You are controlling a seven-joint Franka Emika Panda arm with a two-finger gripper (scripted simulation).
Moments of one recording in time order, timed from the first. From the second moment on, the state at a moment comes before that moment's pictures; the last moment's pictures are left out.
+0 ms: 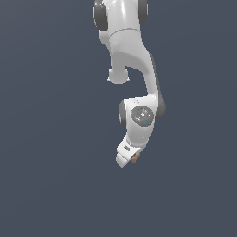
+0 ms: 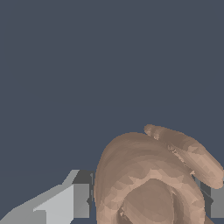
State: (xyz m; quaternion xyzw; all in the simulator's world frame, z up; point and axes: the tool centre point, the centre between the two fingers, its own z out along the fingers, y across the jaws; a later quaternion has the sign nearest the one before) arm 0.069 0.072 0.044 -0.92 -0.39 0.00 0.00
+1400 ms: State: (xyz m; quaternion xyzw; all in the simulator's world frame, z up) arm 0.025 0.030 0.085 -0.92 -0.39 0.00 0.00
